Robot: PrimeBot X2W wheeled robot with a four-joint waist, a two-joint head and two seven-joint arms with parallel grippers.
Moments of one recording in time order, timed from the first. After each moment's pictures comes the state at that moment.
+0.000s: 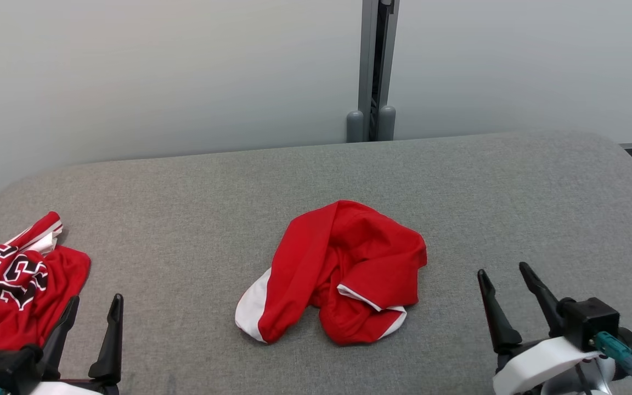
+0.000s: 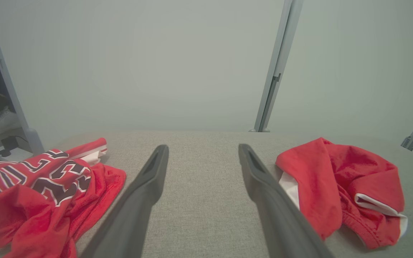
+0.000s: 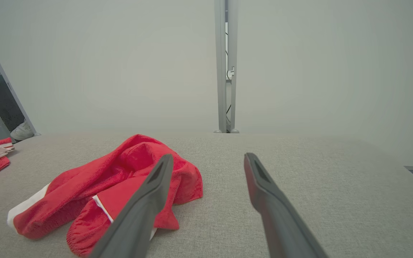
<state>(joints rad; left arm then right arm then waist) 0.11 0.38 -0.14 0.07 -0.55 0.03 -0.20 -0.03 -0.05 0.08 0.16 0.15 0.13 -0.11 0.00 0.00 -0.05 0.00</state>
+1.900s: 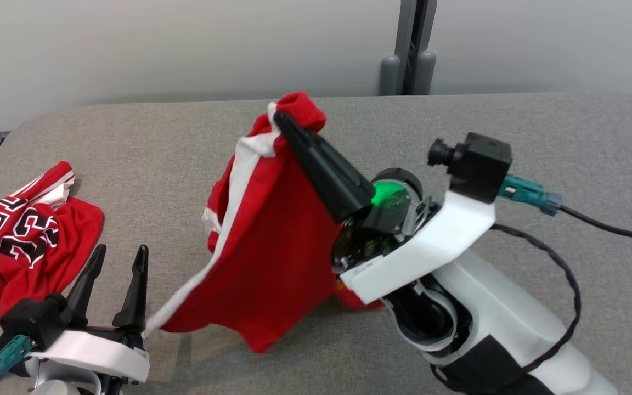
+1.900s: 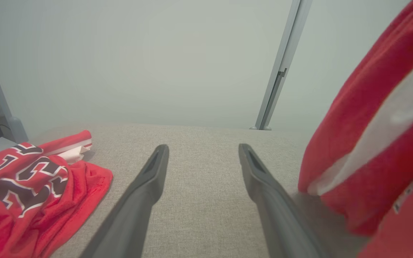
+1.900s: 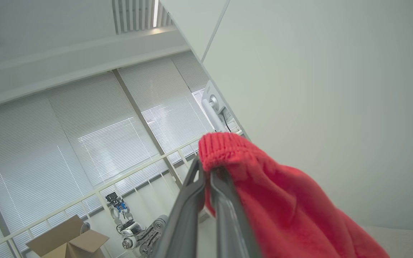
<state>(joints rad) -0.10 0.30 -0.18 0.24 -0.52 -0.07 -0.26 -0.69 -0.05 0.79 0.05 1.11 0.13 -0.26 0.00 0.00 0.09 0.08</state>
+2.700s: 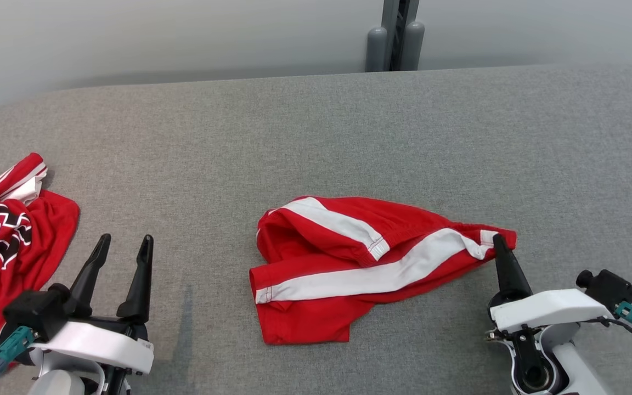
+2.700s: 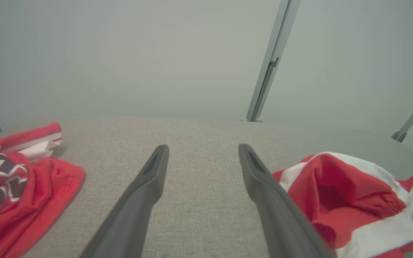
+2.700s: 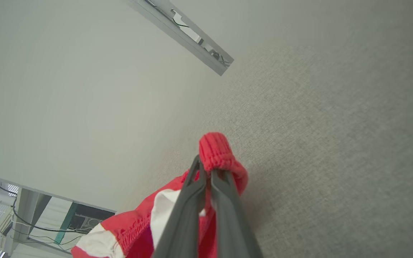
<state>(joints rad) -0.12 0.28 -0.16 0.25 -0.50 -0.10 -0.26 -0.31 -0.08 0.28 0.54 1.11 0.13 -0.26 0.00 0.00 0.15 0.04</state>
